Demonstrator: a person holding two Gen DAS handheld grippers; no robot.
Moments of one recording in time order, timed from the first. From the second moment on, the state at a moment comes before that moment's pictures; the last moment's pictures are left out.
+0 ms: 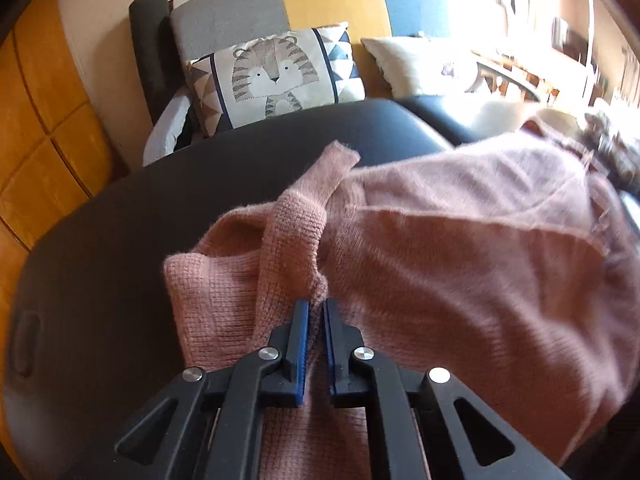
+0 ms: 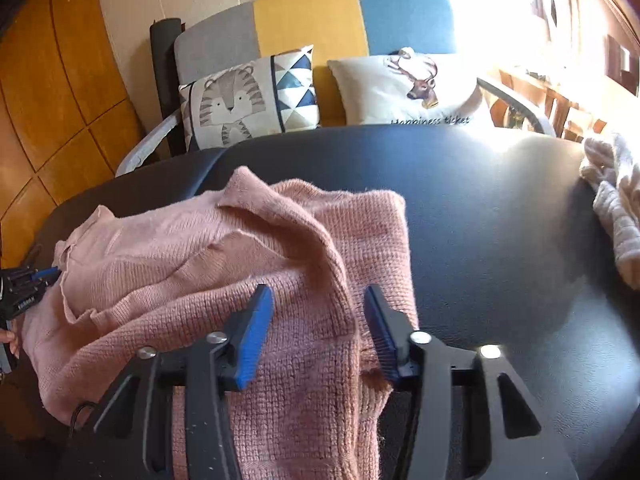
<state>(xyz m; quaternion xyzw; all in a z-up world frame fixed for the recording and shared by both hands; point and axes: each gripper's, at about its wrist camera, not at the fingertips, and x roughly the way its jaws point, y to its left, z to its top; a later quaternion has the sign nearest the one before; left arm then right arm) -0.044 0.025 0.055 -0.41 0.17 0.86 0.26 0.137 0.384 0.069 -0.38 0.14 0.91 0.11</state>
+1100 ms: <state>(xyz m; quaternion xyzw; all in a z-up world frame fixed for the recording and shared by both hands) -0.080 -0.019 0.115 -0.42 -0.05 0.86 0.30 0.087 0.353 0.113 -0.39 0.02 0.92 0.06</state>
